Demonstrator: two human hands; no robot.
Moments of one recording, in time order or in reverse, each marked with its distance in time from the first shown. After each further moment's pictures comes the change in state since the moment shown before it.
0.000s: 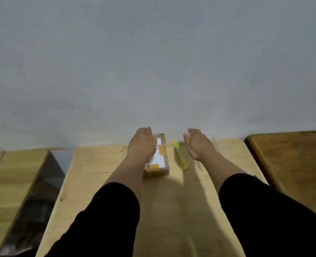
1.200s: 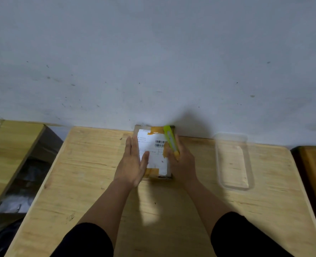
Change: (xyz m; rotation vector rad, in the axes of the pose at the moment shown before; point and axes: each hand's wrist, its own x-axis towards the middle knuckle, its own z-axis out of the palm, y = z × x) left_hand -0.005 -0.045 0.114 -0.271 0.000 -0.303; right_hand 0.060 0.033 0.137 0.514 0.051 -0.130
